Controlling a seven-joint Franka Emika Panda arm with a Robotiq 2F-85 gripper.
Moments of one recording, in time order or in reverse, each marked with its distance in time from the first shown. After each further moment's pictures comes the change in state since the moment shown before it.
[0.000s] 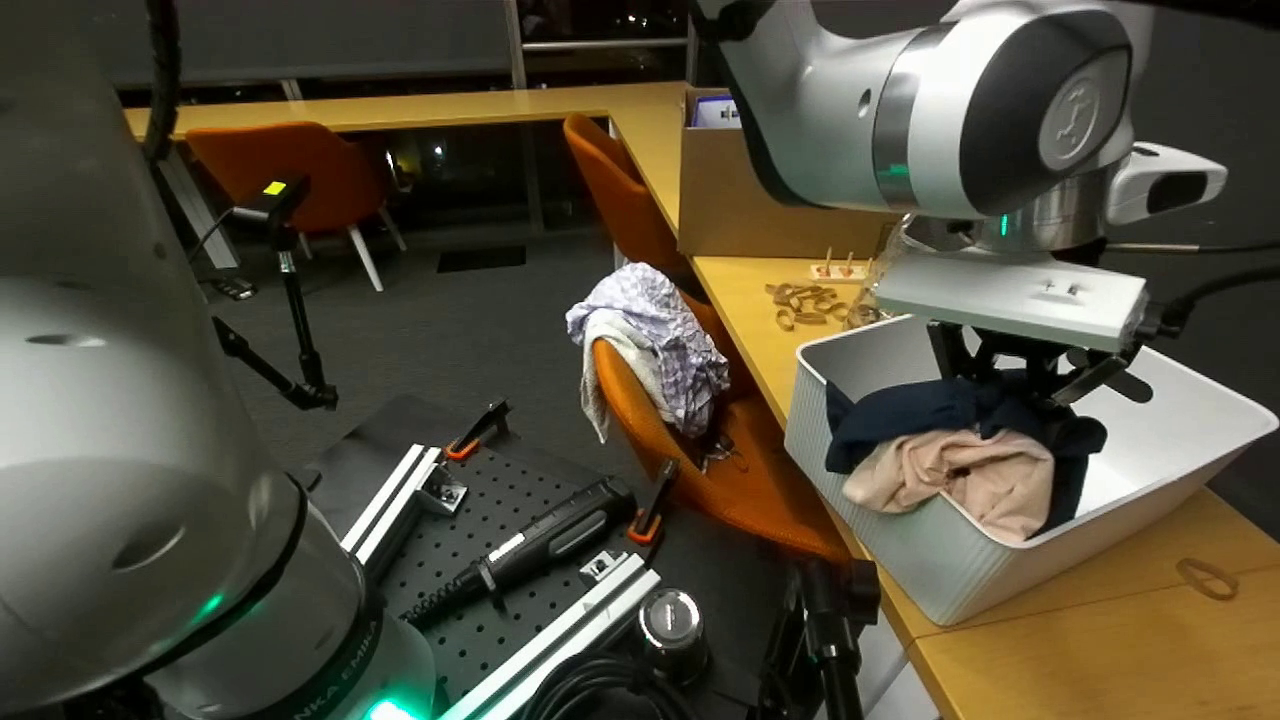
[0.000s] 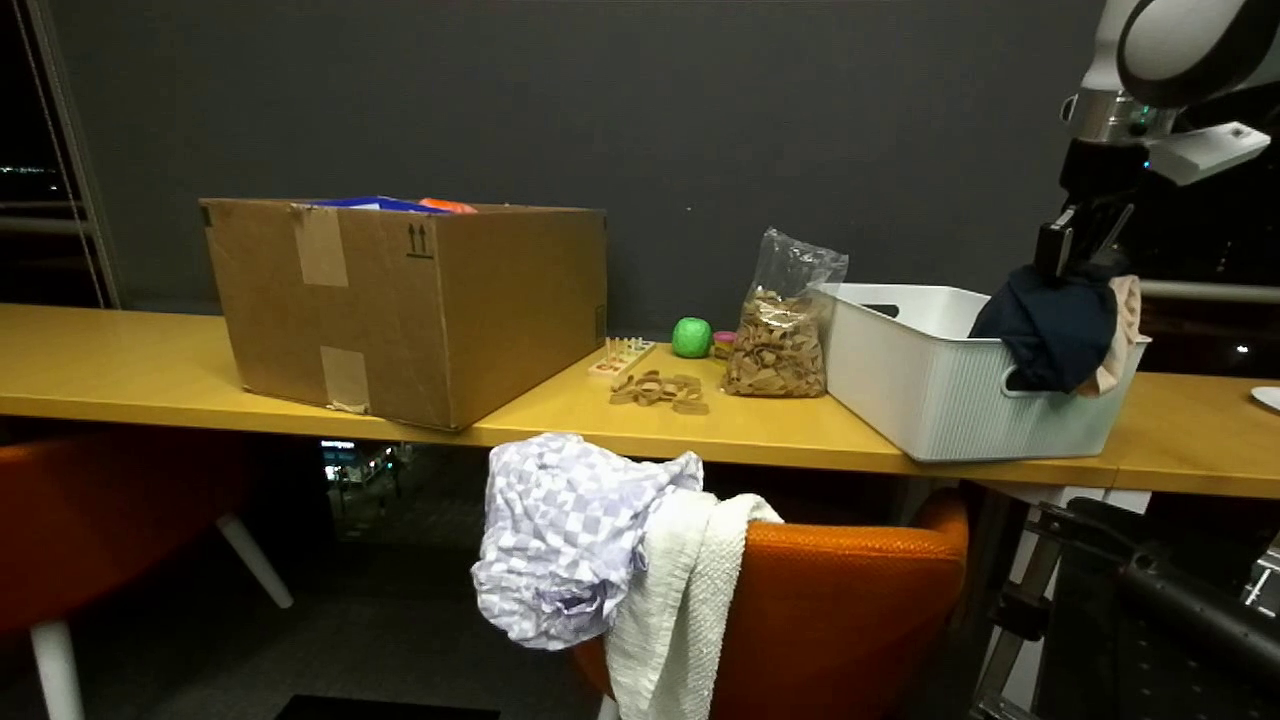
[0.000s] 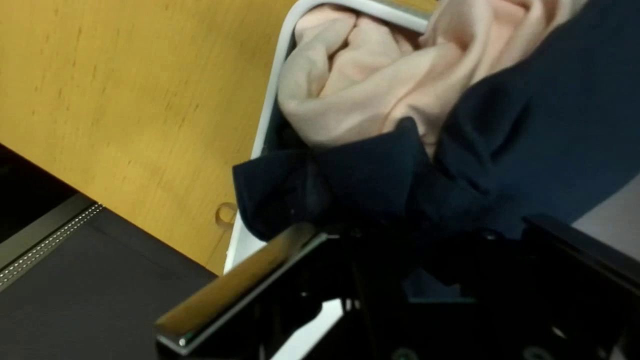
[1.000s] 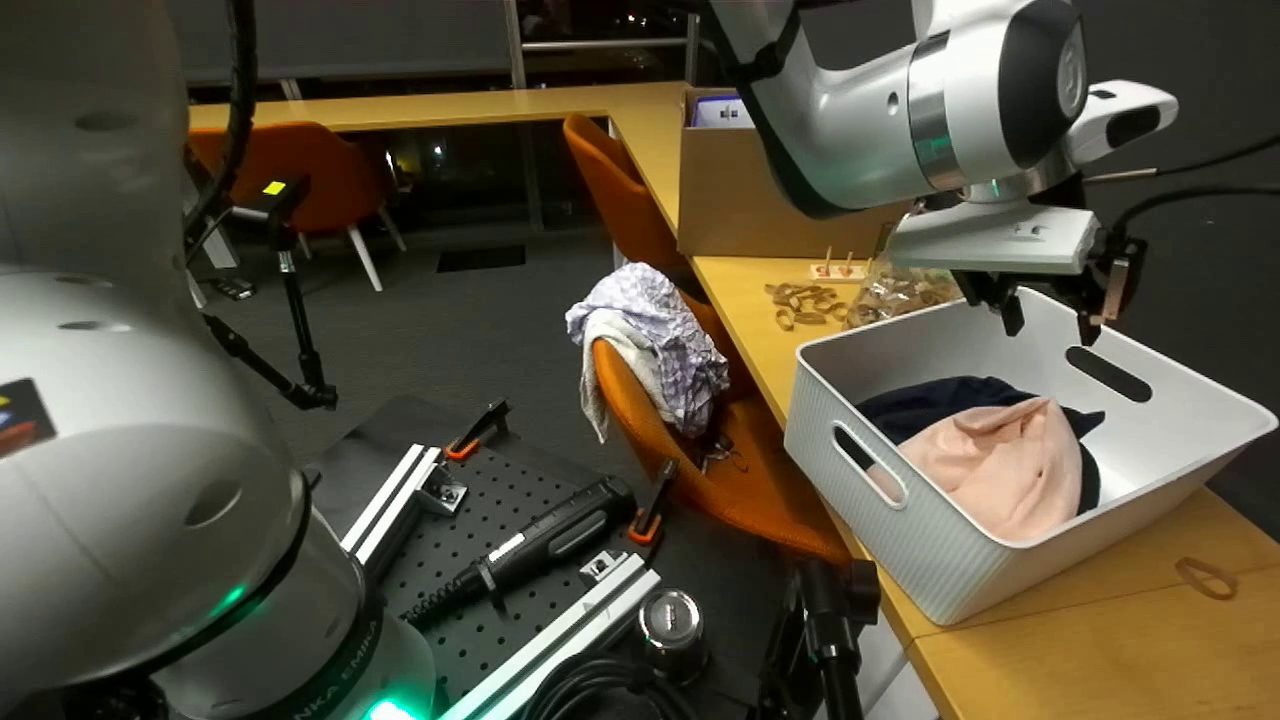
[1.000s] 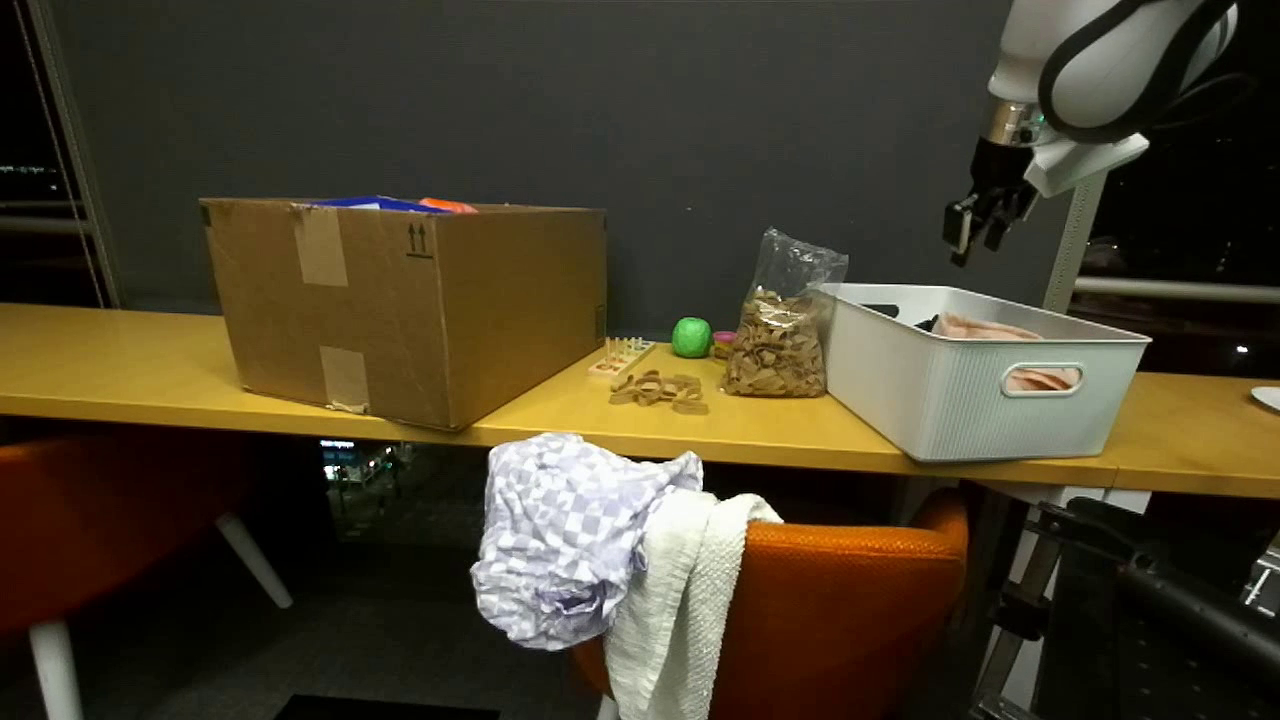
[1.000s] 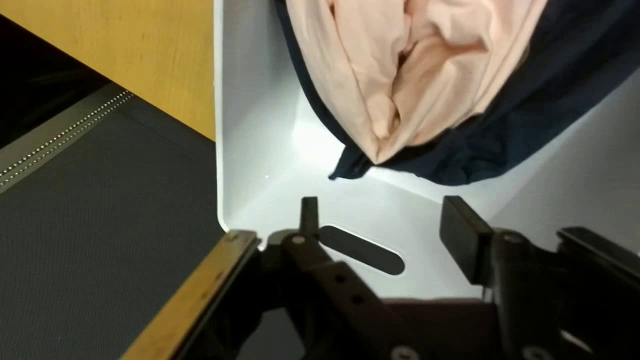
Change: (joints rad) arm 0.139 0.163 -0.061 0.201 -0.212 0.117 0.364
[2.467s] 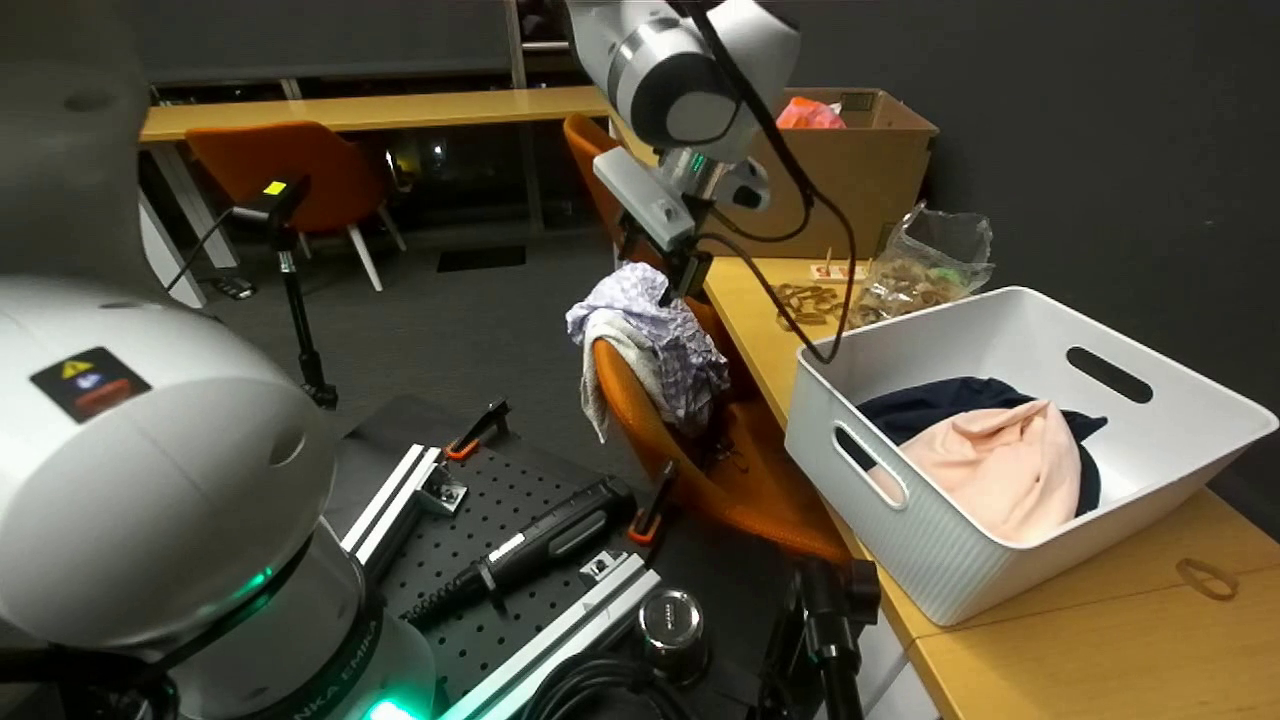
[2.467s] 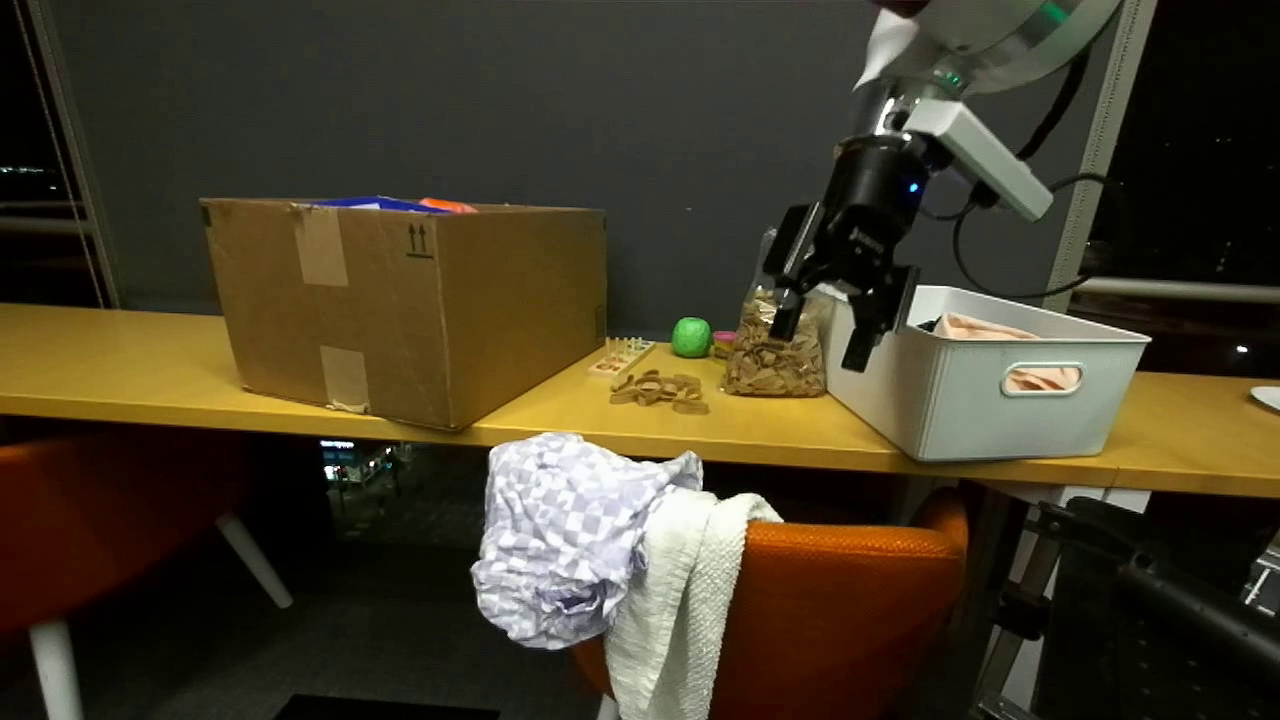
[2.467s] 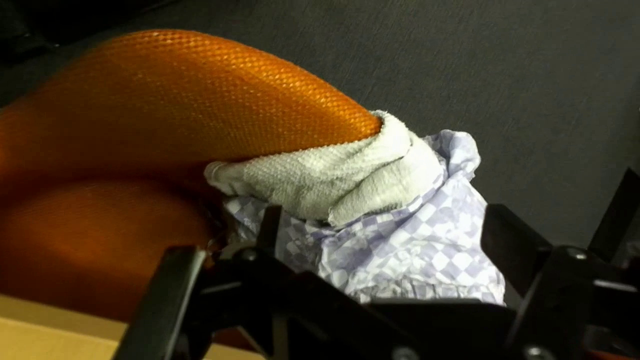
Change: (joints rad) arm 0.206 -0.067 0.355 -0.124 1.125 -0.461 -0.438
